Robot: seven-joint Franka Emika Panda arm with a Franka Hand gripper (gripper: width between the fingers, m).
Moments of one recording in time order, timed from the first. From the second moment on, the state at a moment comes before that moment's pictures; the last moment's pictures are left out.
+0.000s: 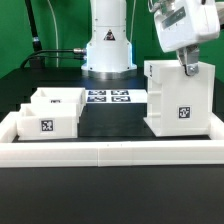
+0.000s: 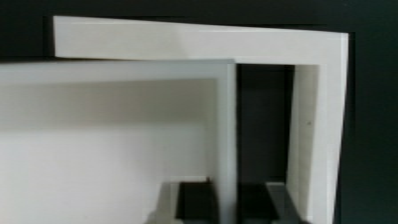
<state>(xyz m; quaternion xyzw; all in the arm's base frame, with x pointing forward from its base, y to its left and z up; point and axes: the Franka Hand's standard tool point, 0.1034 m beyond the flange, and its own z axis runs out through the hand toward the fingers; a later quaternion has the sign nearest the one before) 0.562 0.103 0.111 -0.72 0.68 -0.02 0.14</state>
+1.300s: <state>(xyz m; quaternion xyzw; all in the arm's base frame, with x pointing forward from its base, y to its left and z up) 0.632 0.101 0.106 -0.71 0.69 0.00 0.15</state>
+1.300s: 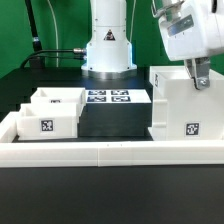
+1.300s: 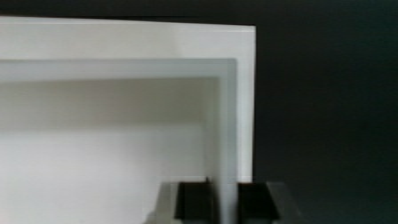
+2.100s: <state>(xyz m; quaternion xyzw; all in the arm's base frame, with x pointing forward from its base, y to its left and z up) 0.641 0.102 0.105 -0.70 0.69 0.00 0.15</state>
